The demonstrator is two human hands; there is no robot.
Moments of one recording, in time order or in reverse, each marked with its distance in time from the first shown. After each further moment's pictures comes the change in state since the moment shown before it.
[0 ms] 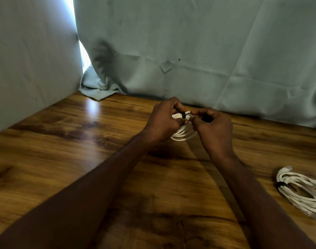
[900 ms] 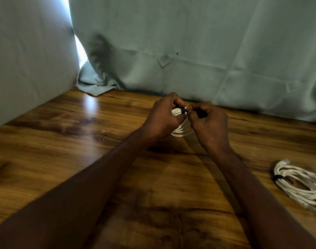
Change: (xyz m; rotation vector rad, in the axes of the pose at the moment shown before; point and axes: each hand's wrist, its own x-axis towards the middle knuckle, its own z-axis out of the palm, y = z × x) left_hand -0.002 -0.005 0.004 -0.028 -0.048 0.072; right_hand -0.002 0.002 -0.001 -0.082 -0.061 -0.159
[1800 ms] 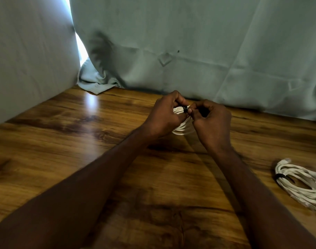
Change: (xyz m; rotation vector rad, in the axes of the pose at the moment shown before) left_hand -0.002 0.005 0.001 -0.032 -0.003 0.009; right_hand -0.001 -0.005 -0.001 -0.084 0.037 -0.012
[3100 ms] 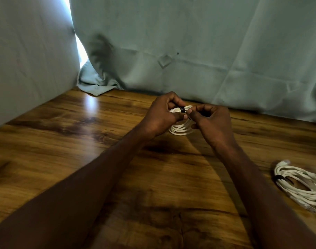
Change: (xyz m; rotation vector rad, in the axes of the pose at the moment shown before) left_hand 0.004 -0.002 -0.007 -0.230 -0.054 -0.154; right_hand 0.006 0.001 -0.009 0.242 -0.148 0.234
